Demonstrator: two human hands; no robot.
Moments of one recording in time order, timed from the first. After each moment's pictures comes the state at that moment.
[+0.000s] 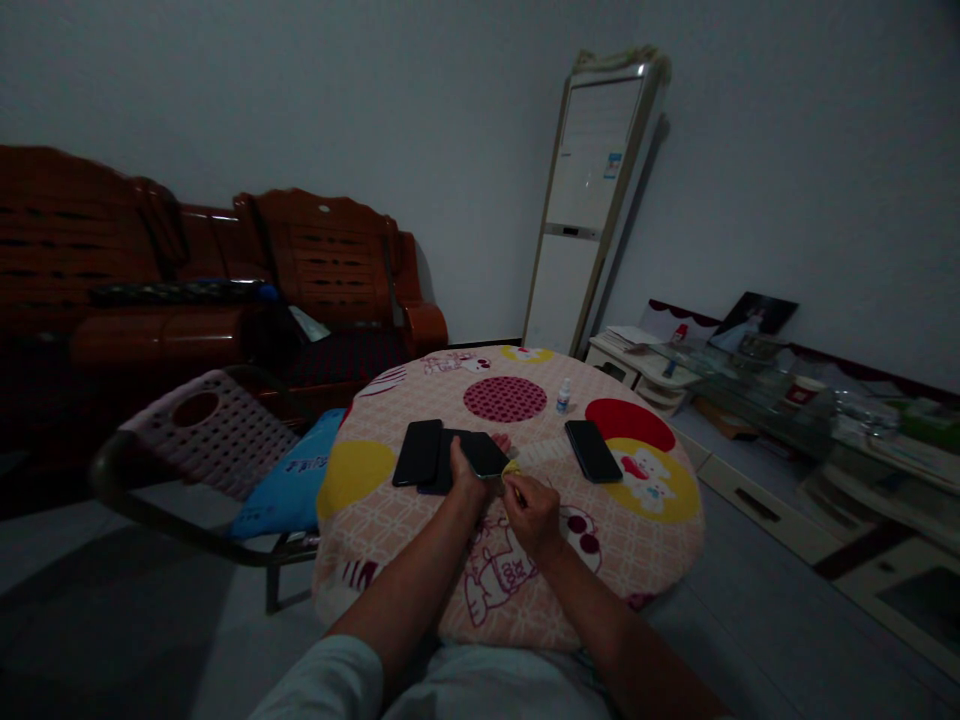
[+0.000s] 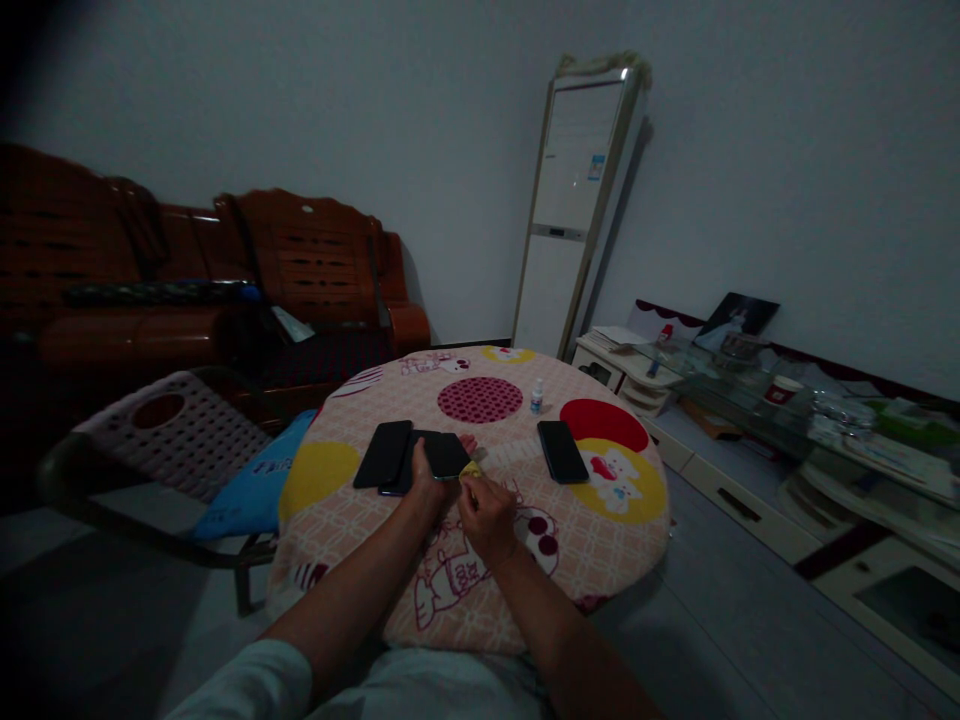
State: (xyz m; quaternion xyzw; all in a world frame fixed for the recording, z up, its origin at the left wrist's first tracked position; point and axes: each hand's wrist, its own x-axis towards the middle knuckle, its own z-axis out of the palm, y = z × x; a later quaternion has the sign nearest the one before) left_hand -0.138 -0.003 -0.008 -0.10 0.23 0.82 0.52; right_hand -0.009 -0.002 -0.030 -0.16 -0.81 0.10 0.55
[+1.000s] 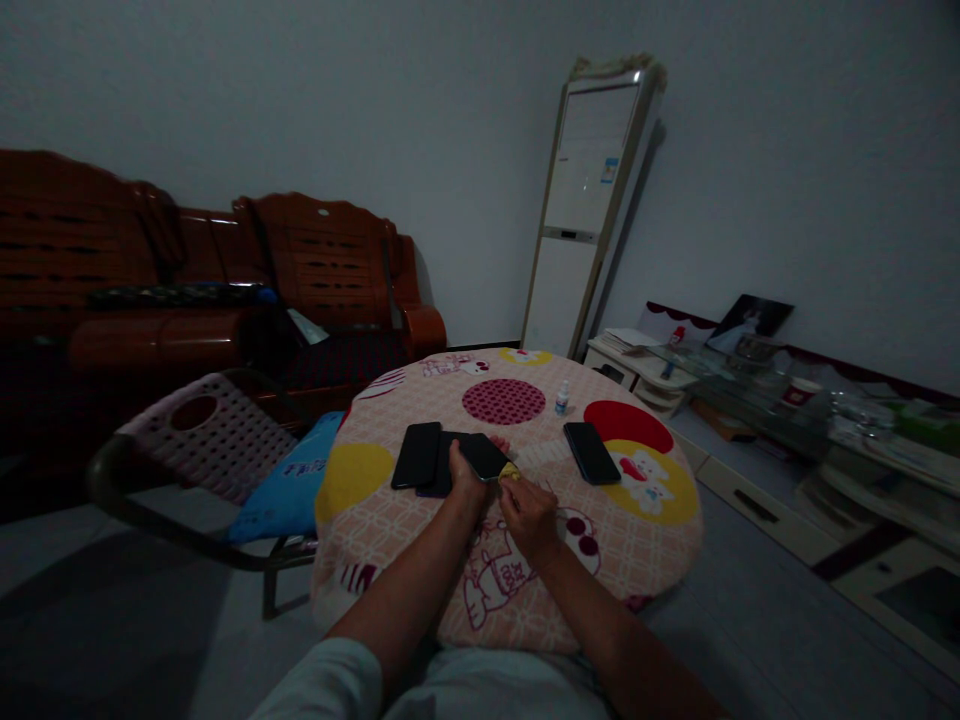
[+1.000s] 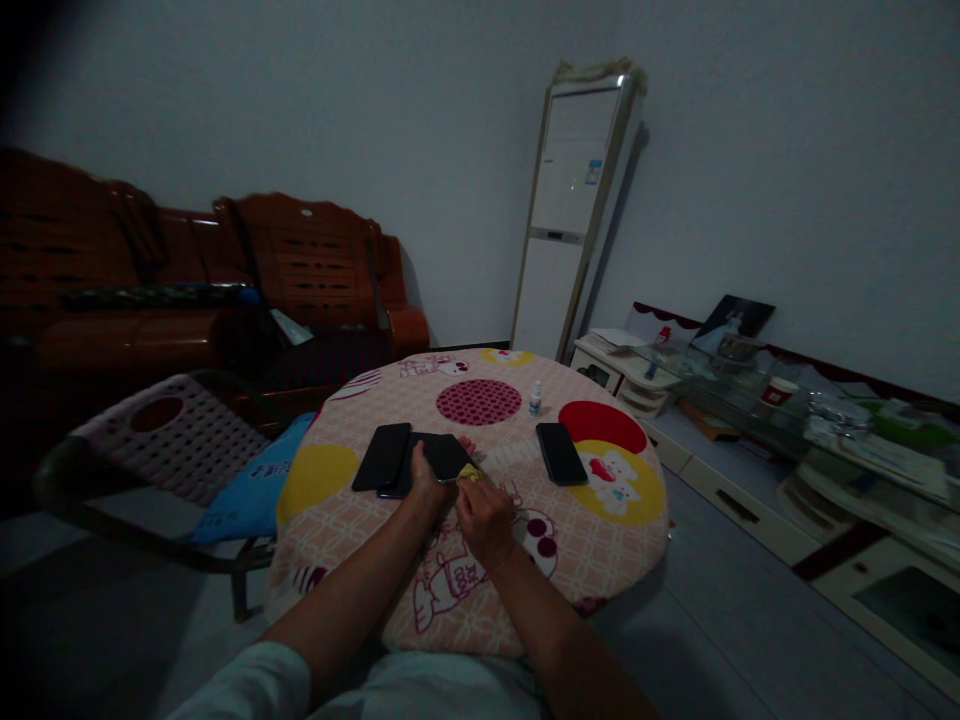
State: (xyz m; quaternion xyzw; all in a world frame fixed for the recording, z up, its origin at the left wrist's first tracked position) left_hand -0.138 0.000 -0.006 -0.11 0.24 0.83 0.49; right_hand -0.010 -0.002 -0.031 -0.16 -0.84 0.03 0.52
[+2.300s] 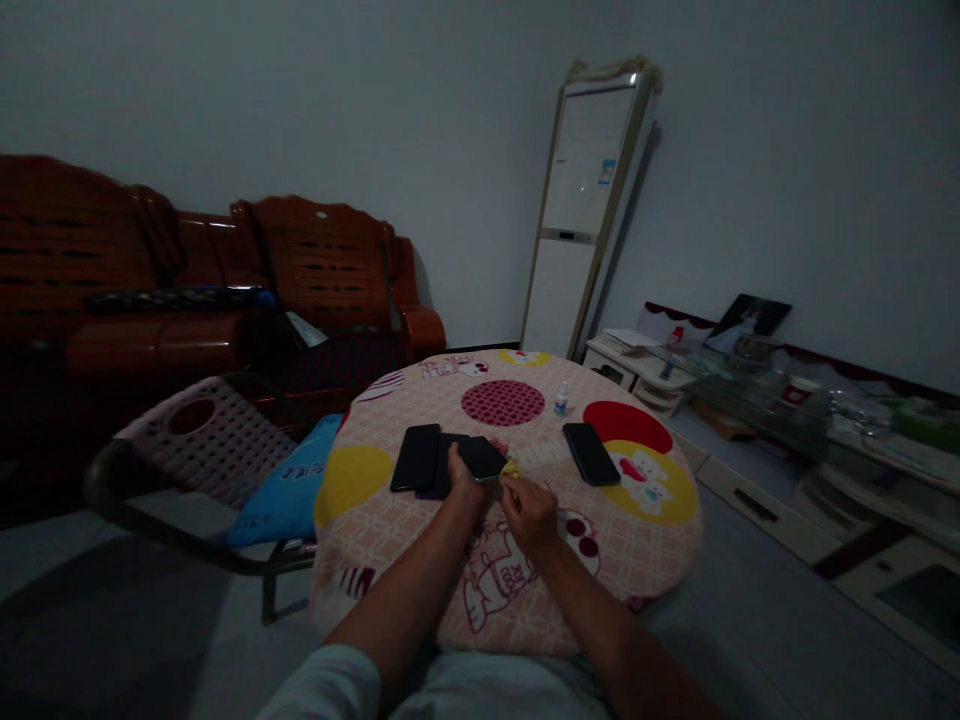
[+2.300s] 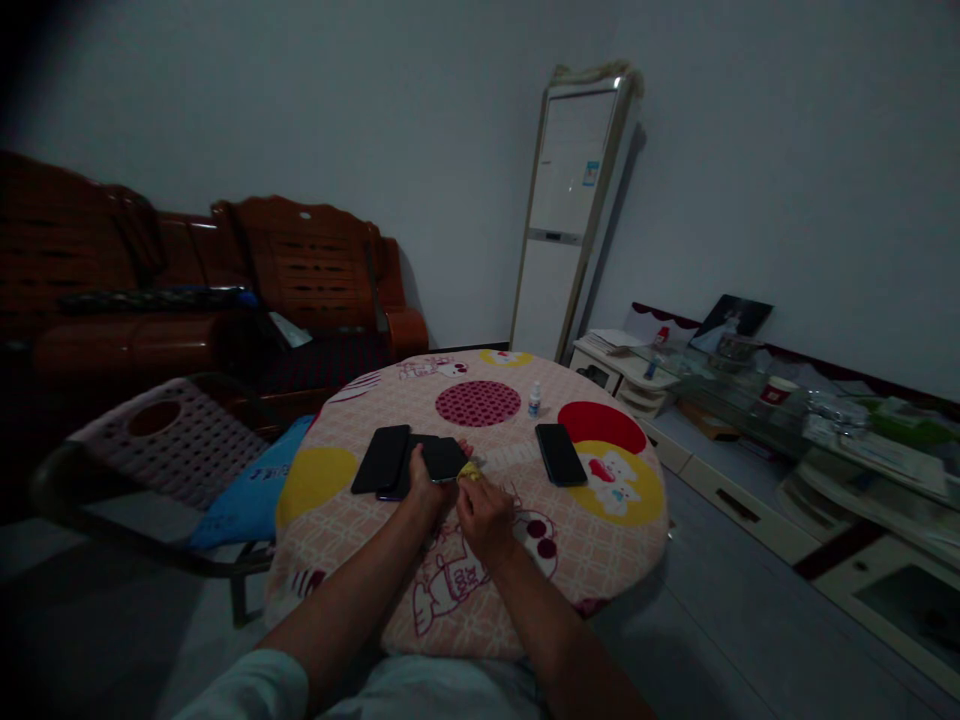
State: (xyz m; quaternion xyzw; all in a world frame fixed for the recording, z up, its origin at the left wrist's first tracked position) left_hand -0.139 -0.002 -0.009 -0.11 0.23 0.83 0.50; right_hand -0.009 0.001 -0.029 -0.17 -0.84 0.03 0.52
